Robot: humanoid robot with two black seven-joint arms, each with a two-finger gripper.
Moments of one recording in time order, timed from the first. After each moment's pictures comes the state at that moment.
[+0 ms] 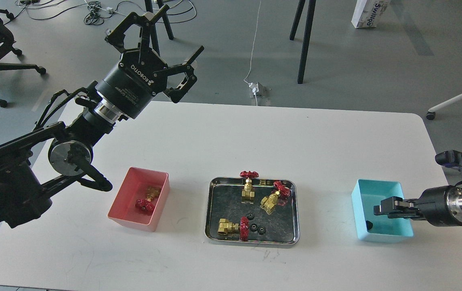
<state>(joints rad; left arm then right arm) -0.81 0.58 -0.44 -1.39 -0.14 -0.46 -0.49 0.88 -1.02 -0.03 1.34 -1.06 0.49 0.07</state>
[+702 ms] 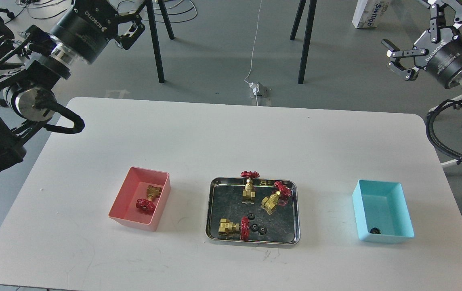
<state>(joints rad) -1.05 0.52 -0.37 -0.82 -0.12 -0.49 -0.49 0.90 -0.56 0.73 0.69 0.08 0.49 0.09</state>
